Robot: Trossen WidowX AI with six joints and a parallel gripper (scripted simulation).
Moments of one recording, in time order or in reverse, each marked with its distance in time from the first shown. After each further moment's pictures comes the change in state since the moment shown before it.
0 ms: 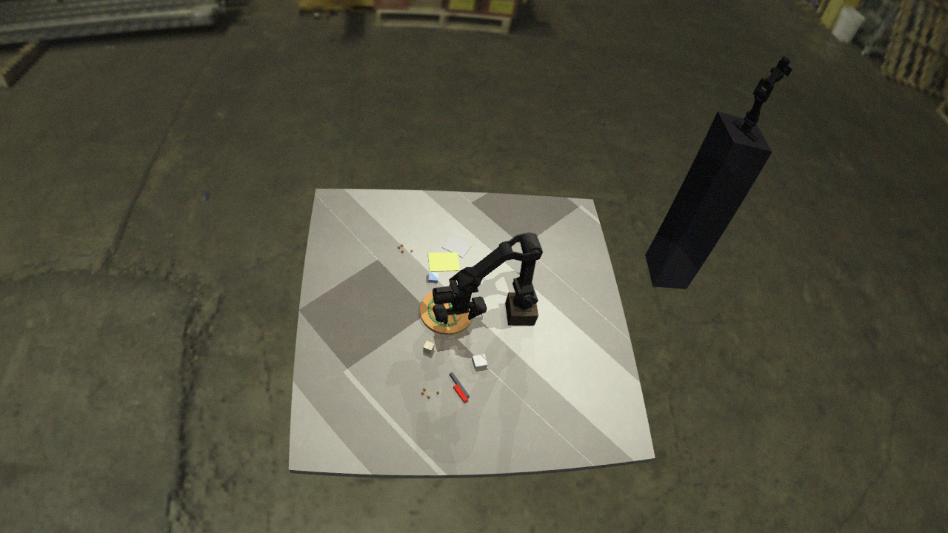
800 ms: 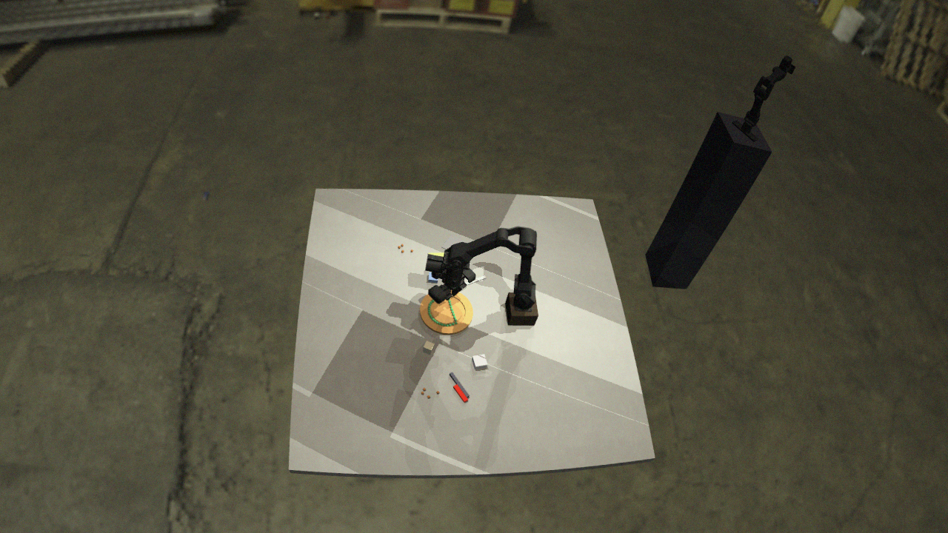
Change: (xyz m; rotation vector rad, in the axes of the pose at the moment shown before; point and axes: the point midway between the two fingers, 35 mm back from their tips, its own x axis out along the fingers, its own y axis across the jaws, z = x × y) arm -0.027 0.003 0.094 -0.437 -0.009 -0.002
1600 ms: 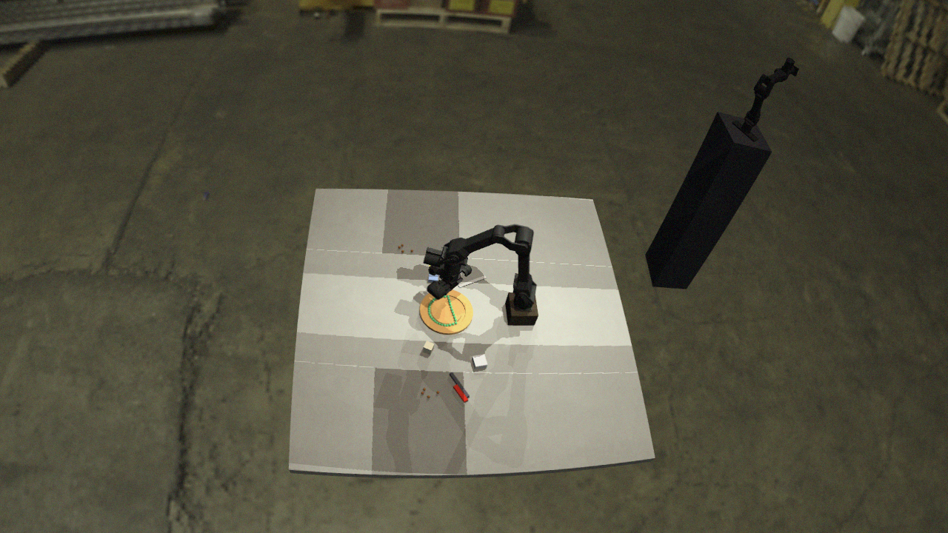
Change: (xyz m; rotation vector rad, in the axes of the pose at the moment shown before) arm 0.007 -0.011 0.027 -0.108 -0.019 0.010
